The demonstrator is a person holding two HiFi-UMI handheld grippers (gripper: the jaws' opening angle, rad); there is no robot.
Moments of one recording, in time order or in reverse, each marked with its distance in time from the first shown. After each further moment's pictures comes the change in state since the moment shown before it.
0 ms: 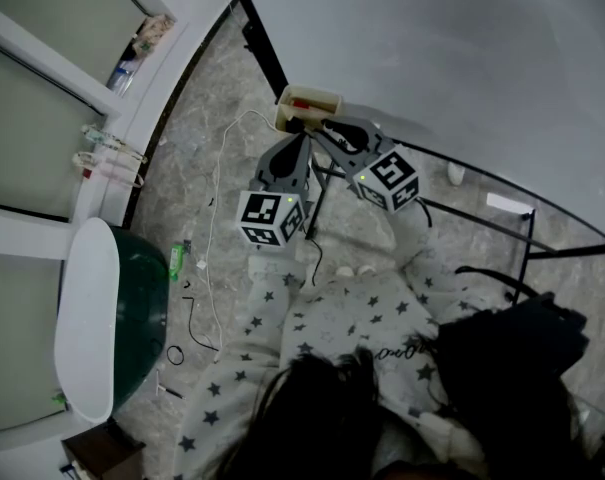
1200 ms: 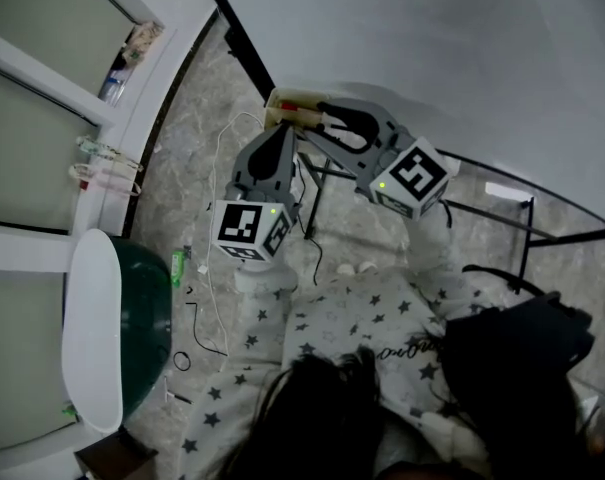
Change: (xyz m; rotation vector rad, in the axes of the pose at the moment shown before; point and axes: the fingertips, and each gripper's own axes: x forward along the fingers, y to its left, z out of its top) left arm -0.012 -0.014 0.070 0.083 -0.080 -0.026; right arm -0.032 0.018 0.093 -0.065 -0.117 0.076
